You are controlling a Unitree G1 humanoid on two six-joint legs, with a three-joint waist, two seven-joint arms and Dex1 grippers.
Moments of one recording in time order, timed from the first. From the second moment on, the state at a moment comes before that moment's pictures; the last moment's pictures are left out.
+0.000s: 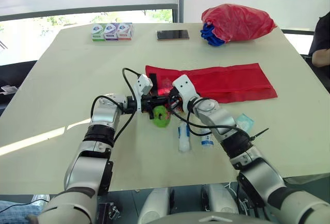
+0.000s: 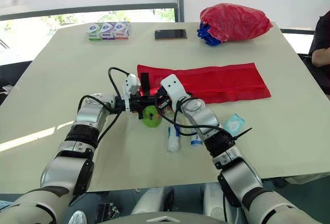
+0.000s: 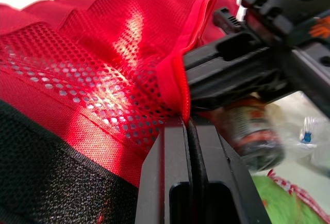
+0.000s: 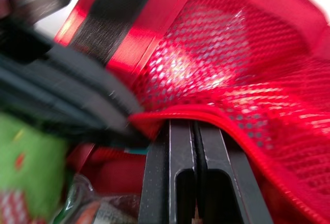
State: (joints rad) left arm -0.71 0.45 -0.04 0.67 -0.21 0.18 -1.24; right arm -0.72 0.05 0.33 0.37 0.07 0.54 0.25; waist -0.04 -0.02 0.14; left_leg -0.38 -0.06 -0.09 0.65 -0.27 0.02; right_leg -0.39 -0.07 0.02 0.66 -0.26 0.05
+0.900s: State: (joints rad) left arm -0.74 0.47 -0.04 0.76 -0.19 0.12 -1.27; right arm -0.51 -0.35 0.34 -0.35 0.24 1.10 0.61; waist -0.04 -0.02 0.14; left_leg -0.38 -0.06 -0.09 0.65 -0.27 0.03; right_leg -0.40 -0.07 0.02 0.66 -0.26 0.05
